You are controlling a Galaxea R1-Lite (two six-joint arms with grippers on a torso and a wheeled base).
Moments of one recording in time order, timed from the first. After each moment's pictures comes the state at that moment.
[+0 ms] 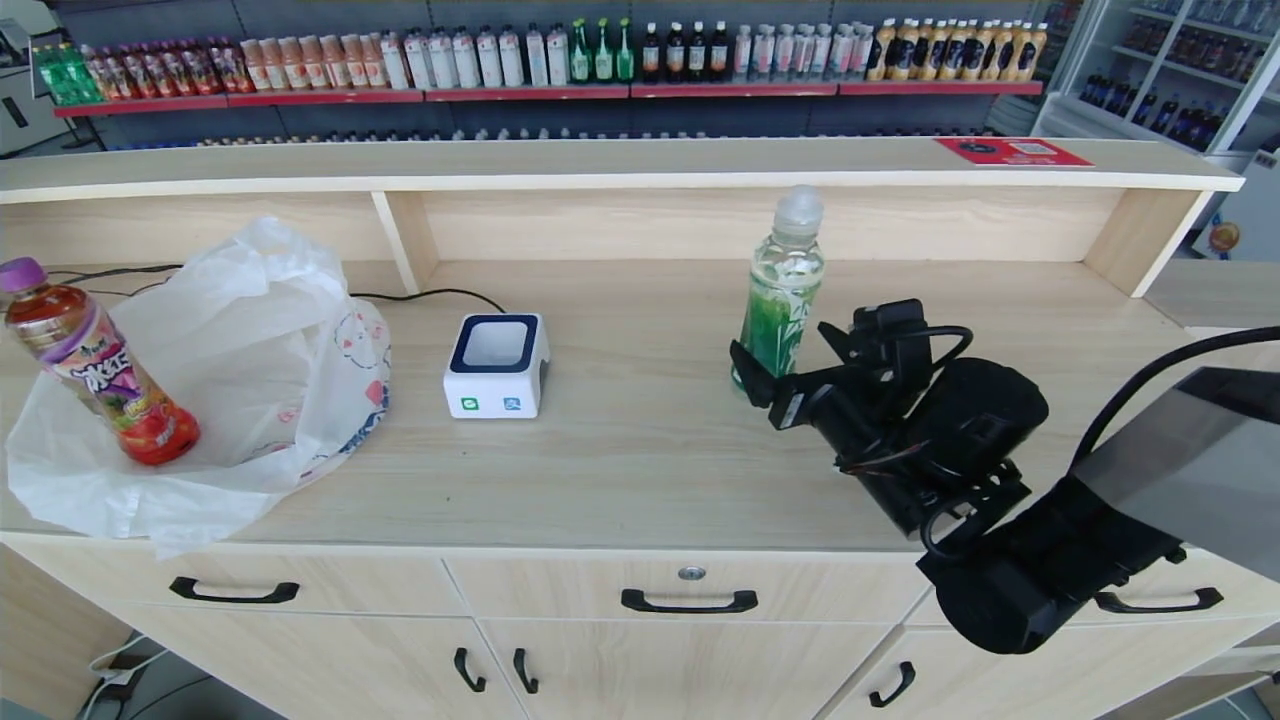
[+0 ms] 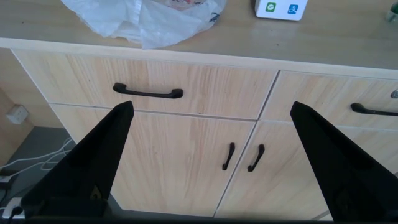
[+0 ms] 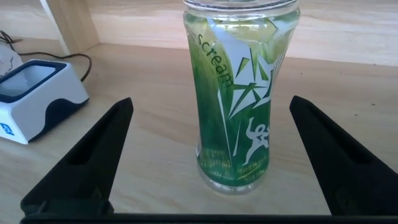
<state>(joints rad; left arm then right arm) 0.00 0.00 0.00 0.00 0.00 0.00 0.49 2.12 -0.83 -1.57 -0.13 -0.05</state>
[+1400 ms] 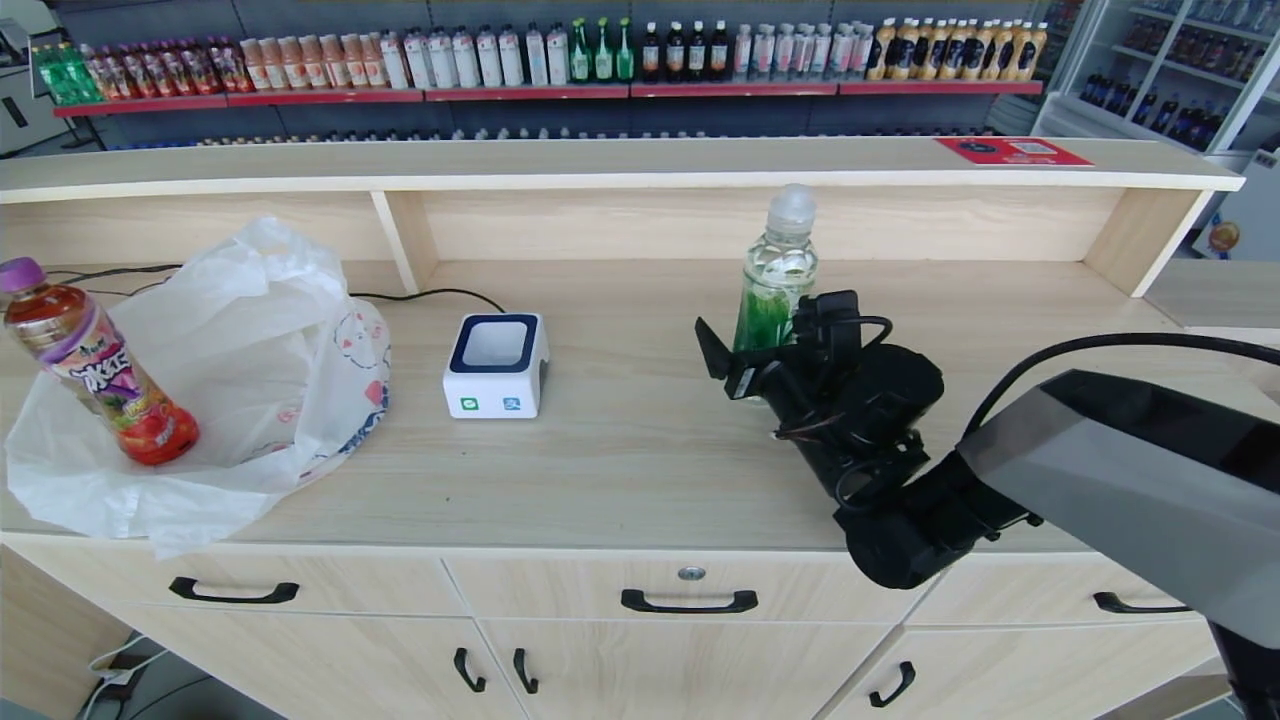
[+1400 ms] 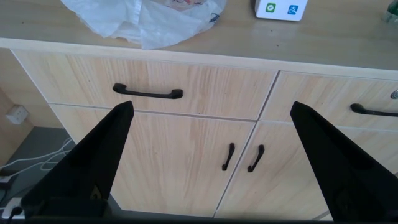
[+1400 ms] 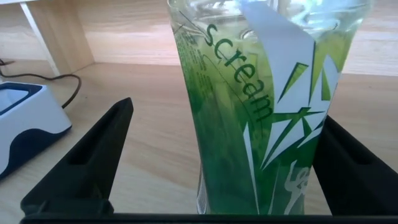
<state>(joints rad) 0.00 0.00 0.00 0.00 0.00 0.00 0.49 2.31 -1.17 -1.52 -0.13 -0.03</state>
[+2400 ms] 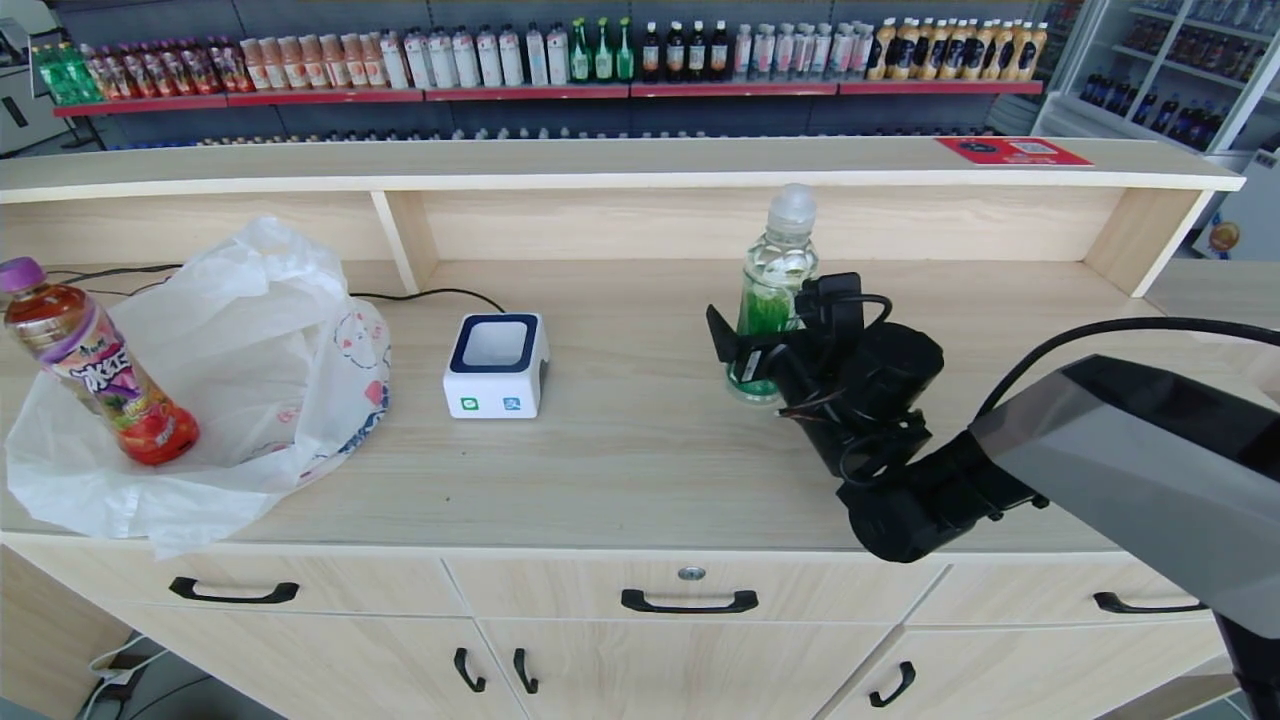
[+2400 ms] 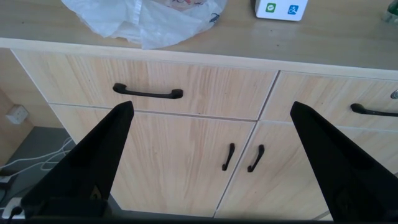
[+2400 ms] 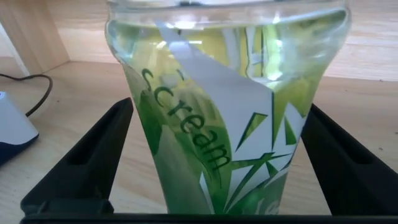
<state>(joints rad) 0.00 0.00 0.00 0.00 0.00 0.00 0.46 2.31 -1.23 -1.42 -0.16 -0.06</state>
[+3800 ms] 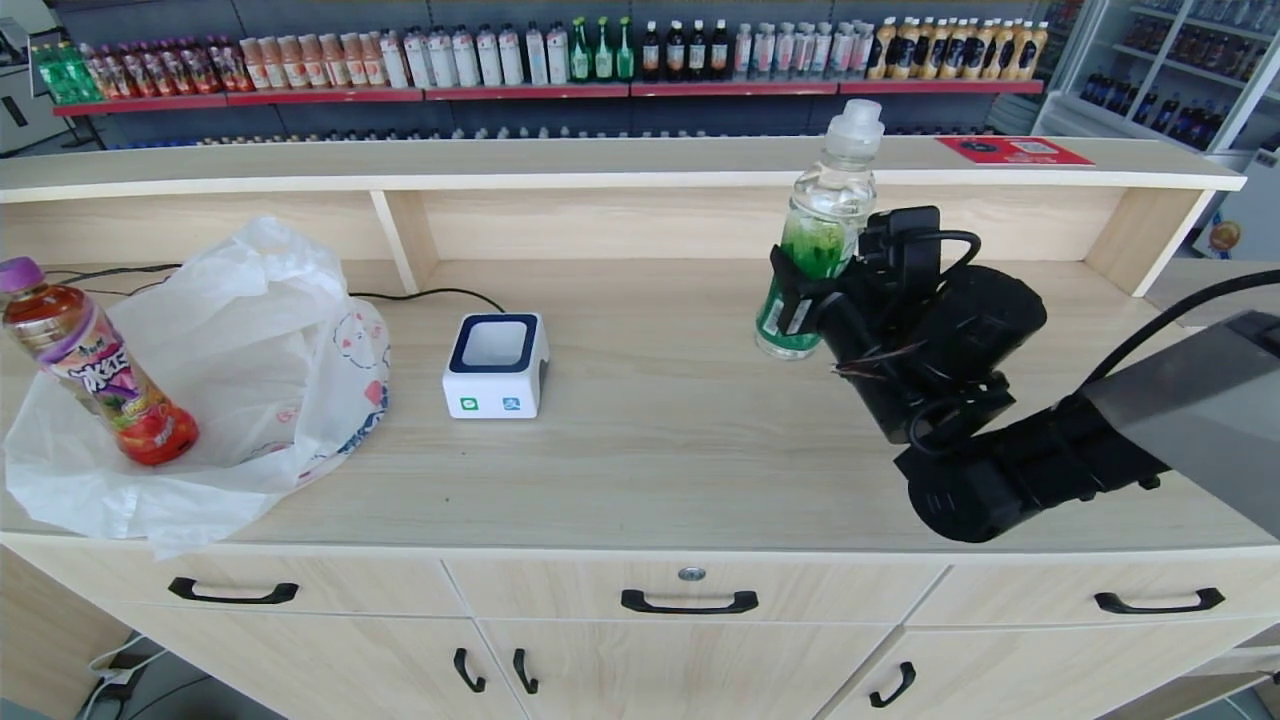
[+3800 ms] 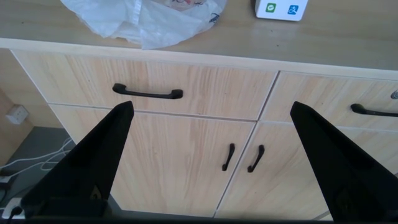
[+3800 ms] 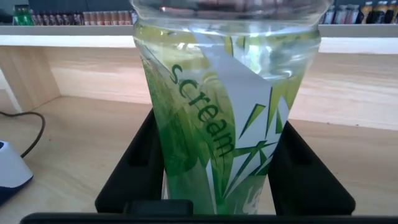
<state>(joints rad) 0.00 0.00 0.00 0.00 0.00 0.00 0.44 2.12 -1.15 -1.43 -0.17 -0.12</state>
